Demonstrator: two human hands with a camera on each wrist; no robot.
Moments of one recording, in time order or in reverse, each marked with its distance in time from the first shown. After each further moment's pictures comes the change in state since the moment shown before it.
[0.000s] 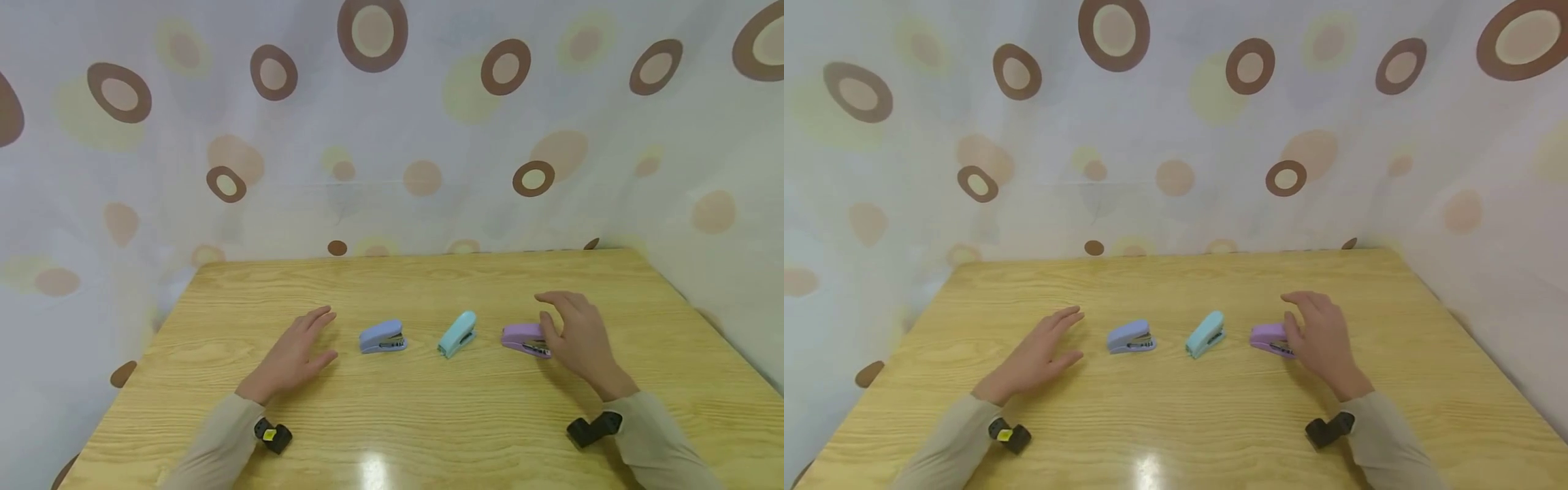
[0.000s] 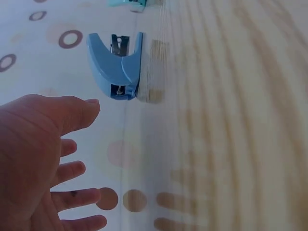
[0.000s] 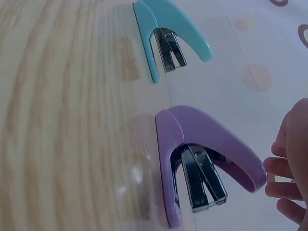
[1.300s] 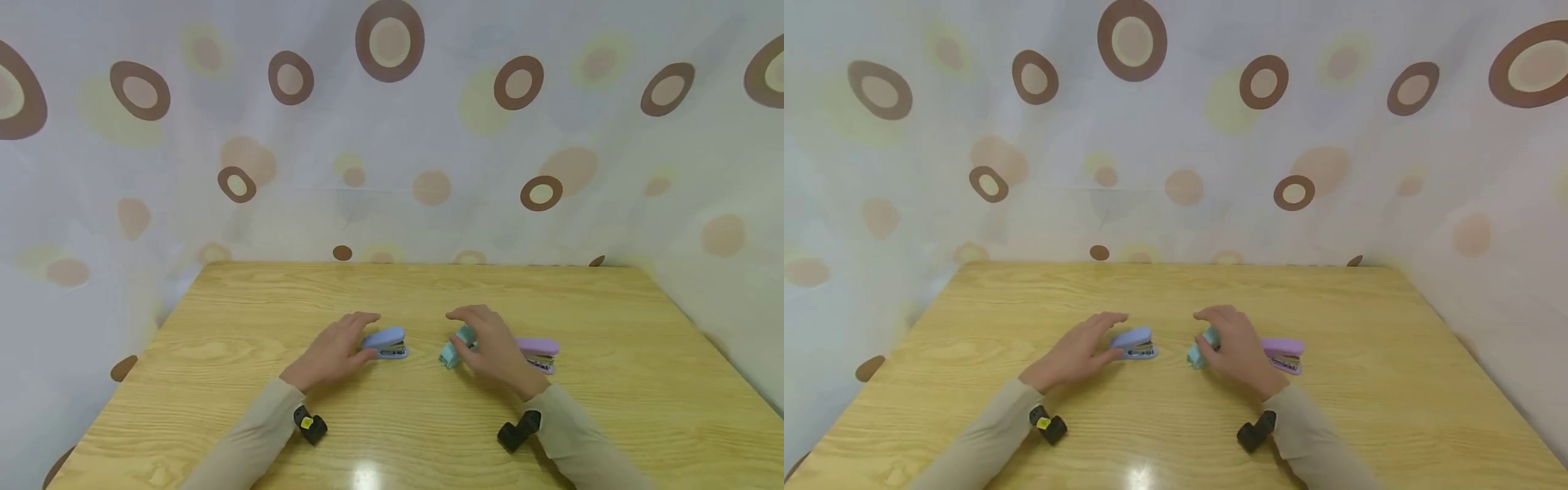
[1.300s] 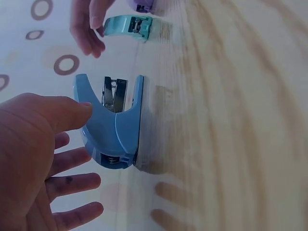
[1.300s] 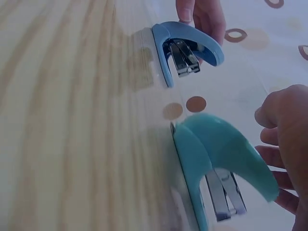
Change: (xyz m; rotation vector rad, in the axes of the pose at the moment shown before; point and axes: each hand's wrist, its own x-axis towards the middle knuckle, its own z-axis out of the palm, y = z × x) left_hand 0.047 0.033 0.029 -0.028 -0.045 0.118; right_hand 0.020 -0.061 0.078 0.224 -0.192 -0.154
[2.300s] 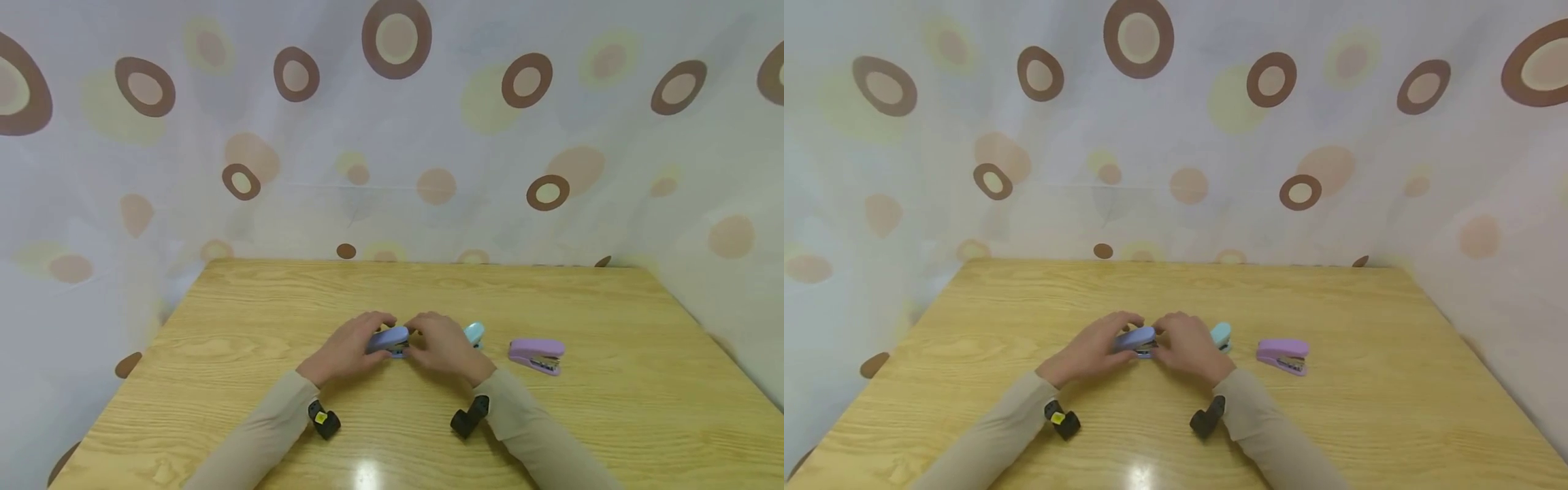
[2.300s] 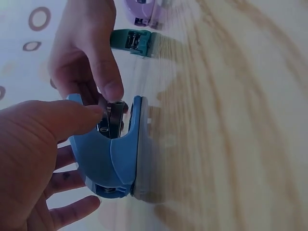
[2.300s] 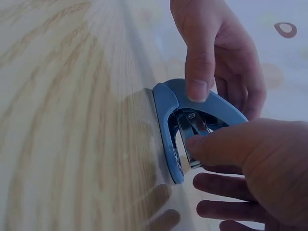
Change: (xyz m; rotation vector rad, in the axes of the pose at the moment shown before) left_hand 0.013 0.007 0.003 -0.057 0.002 0.060; right_hand 0.048 -0.043 0.045 0.013 -0.427 0.183
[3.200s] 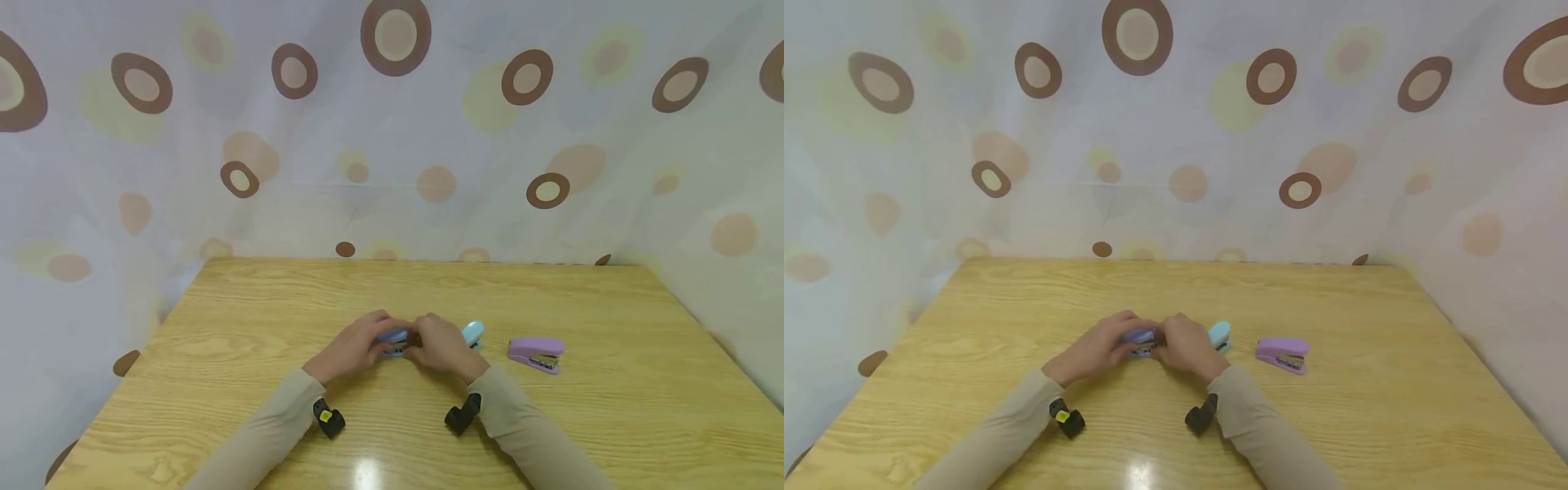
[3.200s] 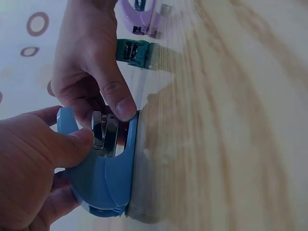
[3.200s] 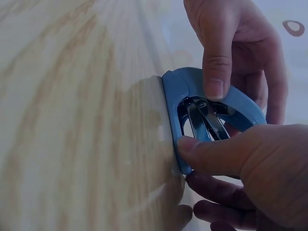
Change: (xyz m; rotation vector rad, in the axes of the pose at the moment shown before) left_hand 0.007 0.002 0.006 -0.006 0.040 0.154; right_hand 0.006 -0.007 0.000 0.062 -0.119 0.197
